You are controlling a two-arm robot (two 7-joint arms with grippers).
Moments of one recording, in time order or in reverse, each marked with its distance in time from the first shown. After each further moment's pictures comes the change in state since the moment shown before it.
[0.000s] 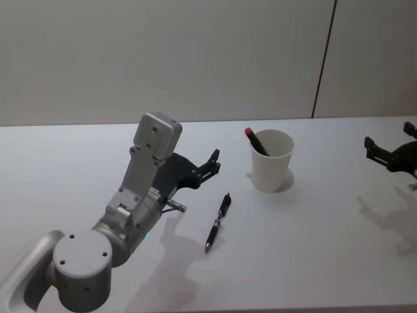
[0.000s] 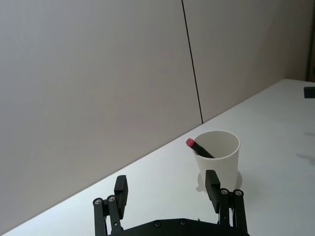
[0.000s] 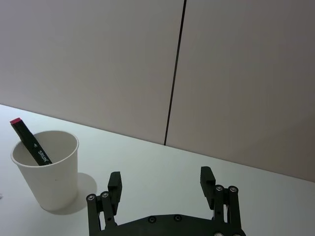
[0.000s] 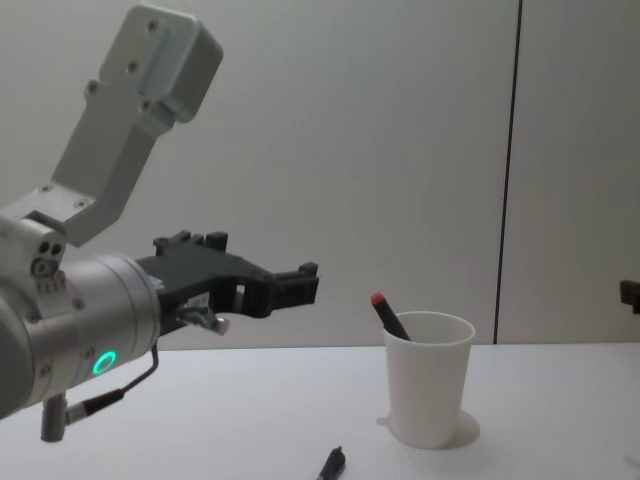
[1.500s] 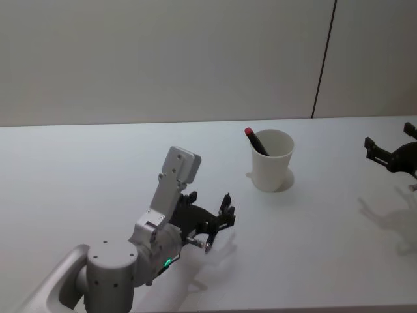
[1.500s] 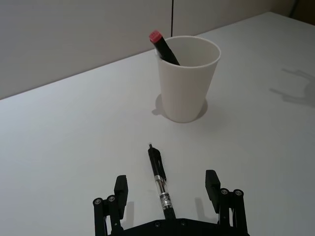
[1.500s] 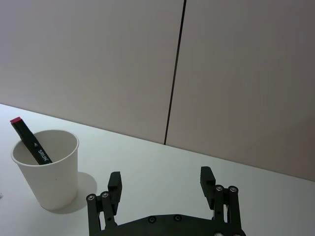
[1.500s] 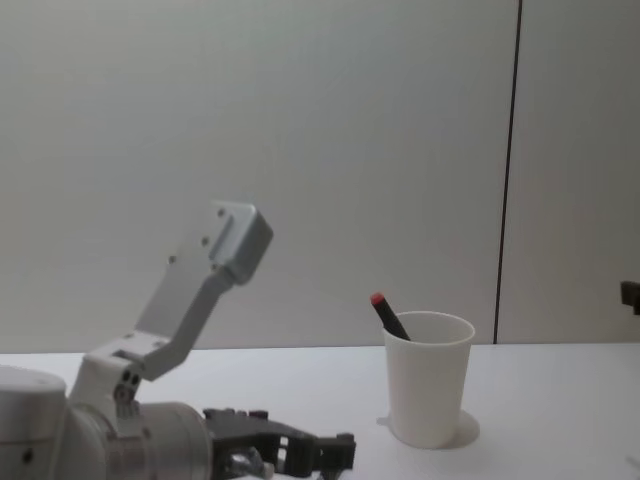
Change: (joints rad) left arm -0.049 -0.106 0.019 0.231 -0.110 0.199 -0.102; right arm -0.003 0.001 0.000 -0.003 0.000 0.002 0.000
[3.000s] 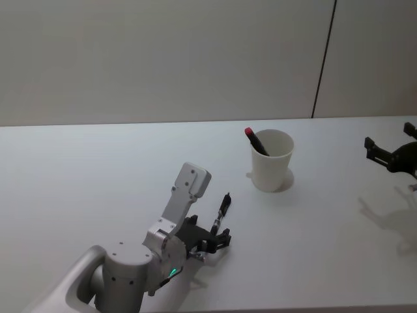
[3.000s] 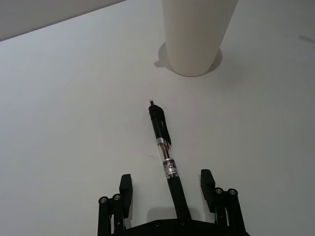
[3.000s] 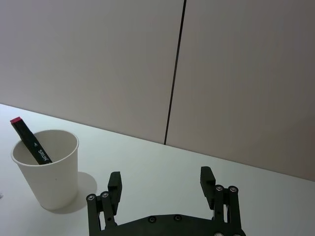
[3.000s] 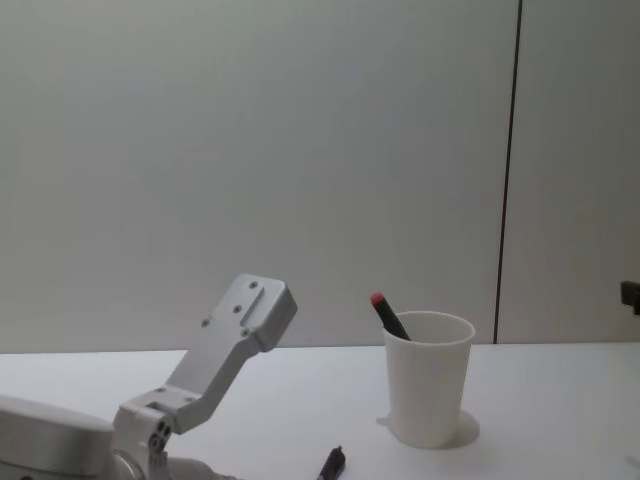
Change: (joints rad) left arm -0.043 -0.053 0.010 0.128 0.062 0.098 0.001; right arm 0.000 0.000 0.000 0.000 0.000 0.000 0.000
